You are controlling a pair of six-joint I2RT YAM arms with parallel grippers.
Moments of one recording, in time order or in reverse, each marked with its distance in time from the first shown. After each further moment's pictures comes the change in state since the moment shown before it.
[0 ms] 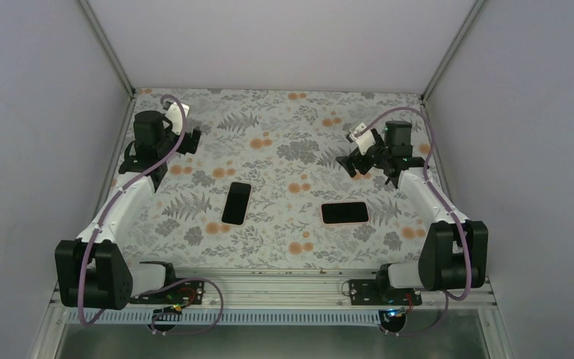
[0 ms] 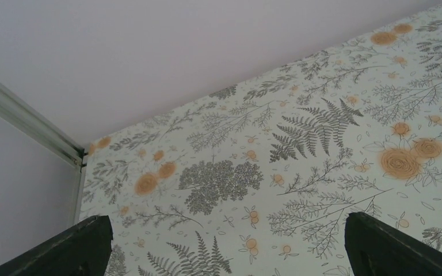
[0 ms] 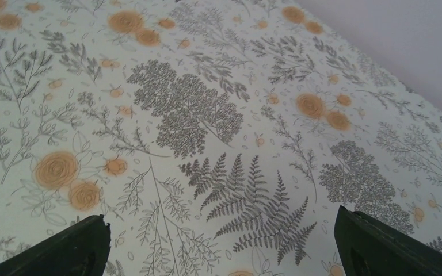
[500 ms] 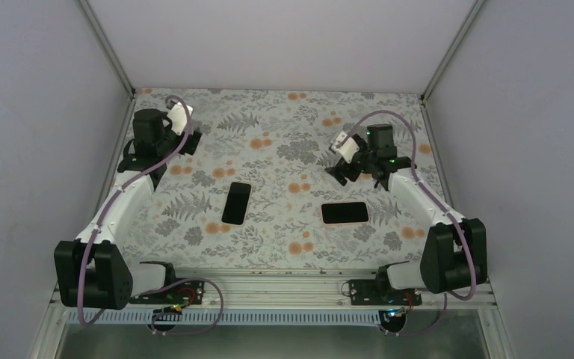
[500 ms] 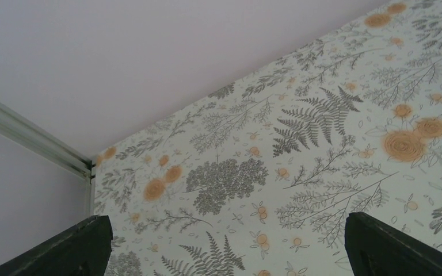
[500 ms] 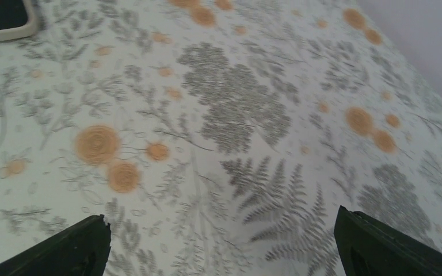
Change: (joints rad) left arm 0.000 0.001 0.032 -0.050 0.018 0.092; right arm 0.112 0.000 0.001 -0.076 0.064 -0.111
